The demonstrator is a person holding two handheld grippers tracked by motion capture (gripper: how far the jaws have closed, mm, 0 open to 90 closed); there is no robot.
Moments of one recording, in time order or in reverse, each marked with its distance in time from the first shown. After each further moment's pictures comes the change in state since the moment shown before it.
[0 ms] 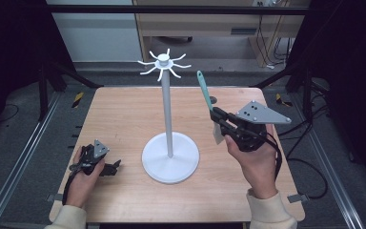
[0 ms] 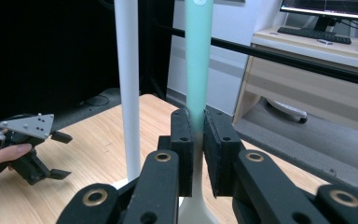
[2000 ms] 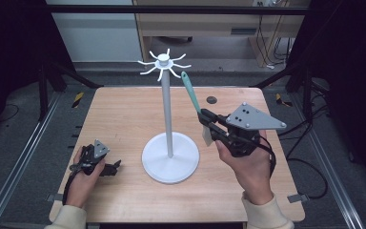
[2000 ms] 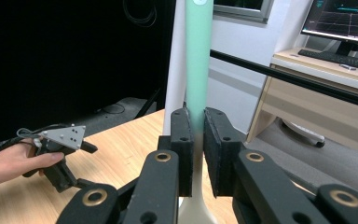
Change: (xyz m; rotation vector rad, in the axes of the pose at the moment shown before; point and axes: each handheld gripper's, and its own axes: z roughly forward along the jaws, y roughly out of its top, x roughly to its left) left arm -0.001 0.000 0.000 -0.004 -0.004 0.000; right arm 0.028 0.017 -0.004 -0.056 0.076 -0.057
